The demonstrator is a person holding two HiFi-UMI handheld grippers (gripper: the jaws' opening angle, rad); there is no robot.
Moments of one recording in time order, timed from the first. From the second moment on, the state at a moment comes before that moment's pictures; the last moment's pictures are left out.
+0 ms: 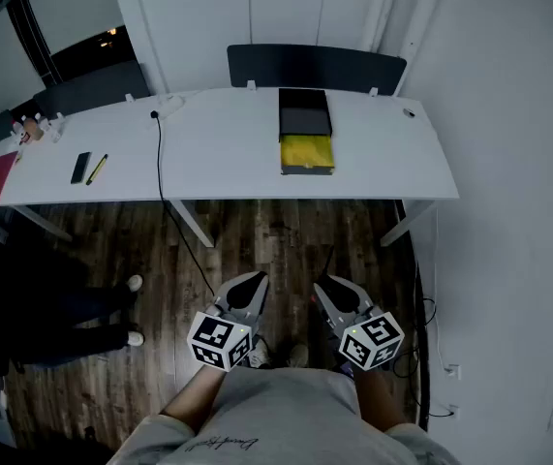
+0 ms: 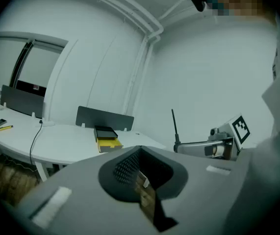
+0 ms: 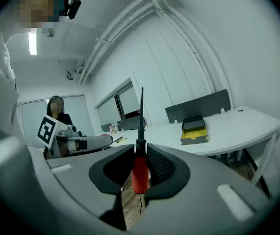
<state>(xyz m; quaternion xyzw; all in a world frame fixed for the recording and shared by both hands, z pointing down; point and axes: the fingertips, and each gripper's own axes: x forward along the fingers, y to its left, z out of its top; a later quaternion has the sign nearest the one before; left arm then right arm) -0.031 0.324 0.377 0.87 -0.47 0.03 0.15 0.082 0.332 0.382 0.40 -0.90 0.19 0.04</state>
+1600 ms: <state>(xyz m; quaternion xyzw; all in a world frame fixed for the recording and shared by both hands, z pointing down) -0.086 0.295 0.377 0.89 -0.42 0.02 0.14 0.039 0.305 0.382 0.44 -0.88 0.17 0.05</state>
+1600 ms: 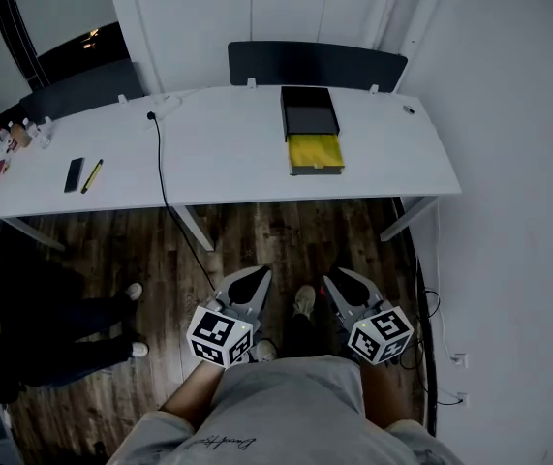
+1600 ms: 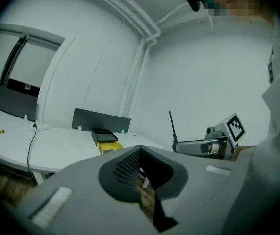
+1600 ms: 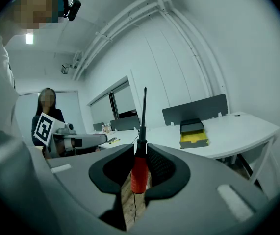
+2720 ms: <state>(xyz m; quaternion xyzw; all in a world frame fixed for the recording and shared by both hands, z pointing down) -0.049 0.062 0.399 0.87 -0.46 0.04 0.16 0.081 0.059 0.409 0.39 -0.90 0.20 0.08</state>
